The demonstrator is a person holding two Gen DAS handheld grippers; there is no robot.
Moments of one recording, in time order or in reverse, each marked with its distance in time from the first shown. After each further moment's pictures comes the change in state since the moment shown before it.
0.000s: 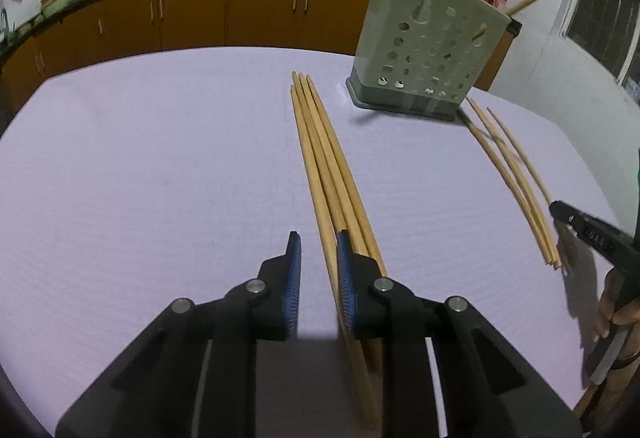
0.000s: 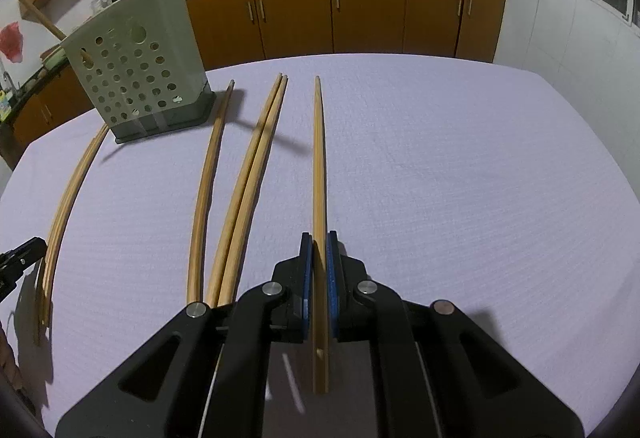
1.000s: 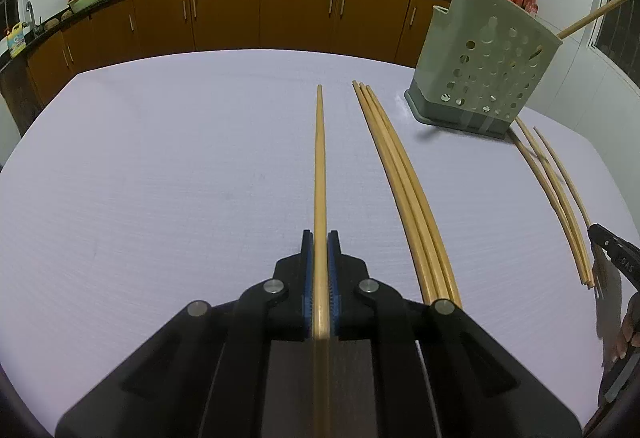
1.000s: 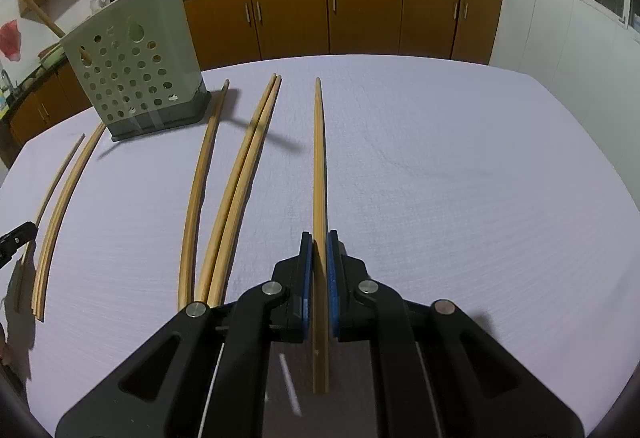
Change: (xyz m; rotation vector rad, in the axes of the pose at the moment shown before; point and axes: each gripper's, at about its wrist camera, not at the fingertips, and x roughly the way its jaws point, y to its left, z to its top) left arm -0.001 0.032 0.013 -0.060 -0.009 0.098; right arm -0.004 -0.004 -0.006 0.000 -0.012 -0.016
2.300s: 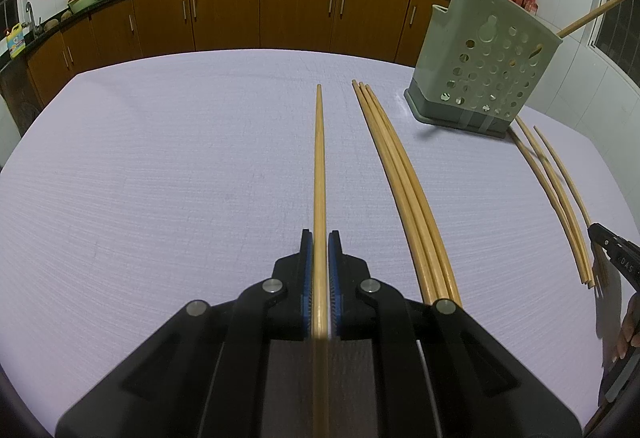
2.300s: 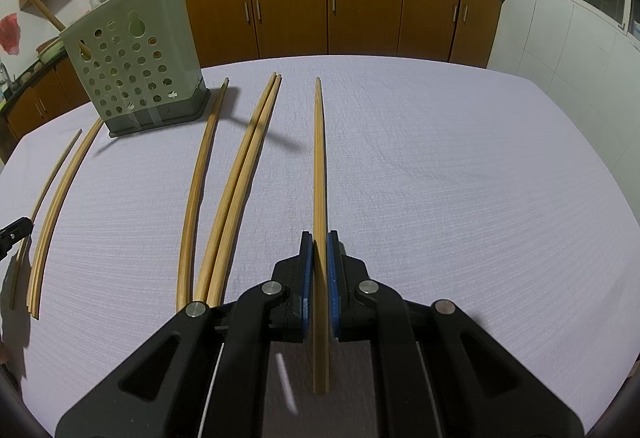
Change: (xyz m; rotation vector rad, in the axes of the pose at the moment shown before) left arm 0.002 -0.003 0.000 0.003 0.000 0.004; right arm 0.003 0.007 0.001 -0.016 0.001 -0.019
